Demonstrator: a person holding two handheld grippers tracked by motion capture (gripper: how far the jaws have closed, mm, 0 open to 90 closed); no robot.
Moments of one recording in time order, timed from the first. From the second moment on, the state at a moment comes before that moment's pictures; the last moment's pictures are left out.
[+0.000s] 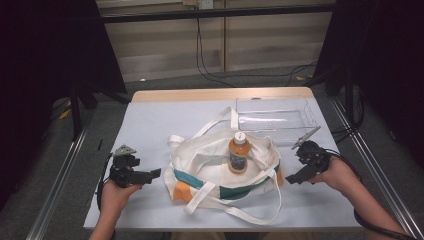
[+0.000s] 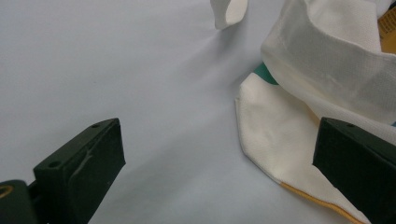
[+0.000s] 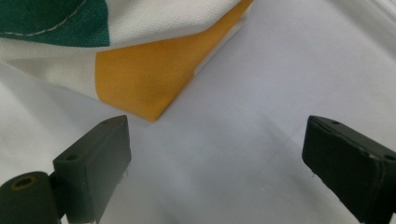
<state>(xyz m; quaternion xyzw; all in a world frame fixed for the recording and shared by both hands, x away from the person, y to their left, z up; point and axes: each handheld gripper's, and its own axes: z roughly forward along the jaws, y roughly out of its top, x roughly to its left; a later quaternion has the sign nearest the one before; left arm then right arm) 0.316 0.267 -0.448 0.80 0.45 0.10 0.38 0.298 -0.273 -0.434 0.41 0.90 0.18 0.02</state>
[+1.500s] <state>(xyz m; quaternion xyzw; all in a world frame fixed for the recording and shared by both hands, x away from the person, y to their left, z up) 0.317 0.268 -0.448 0.81 0.44 0.09 0.37 0.323 -0.253 -0.375 0.36 0.93 0.10 -0.02</state>
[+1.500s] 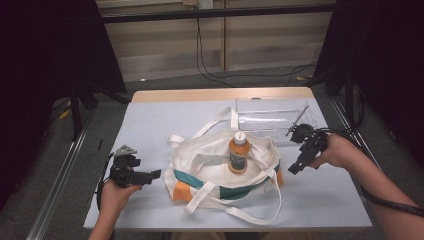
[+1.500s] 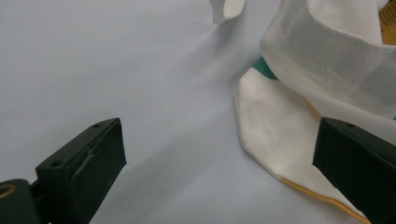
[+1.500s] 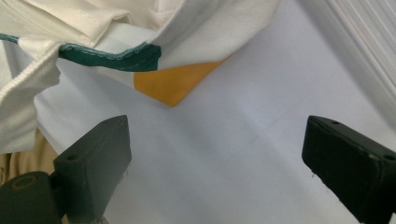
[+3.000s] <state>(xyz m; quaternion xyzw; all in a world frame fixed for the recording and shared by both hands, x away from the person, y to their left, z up) 0.317 0.268 -0.449 0.81 0.44 0.09 0.38 0.348 -0.203 -0.337 0.32 0.94 0.08 -0.01</state>
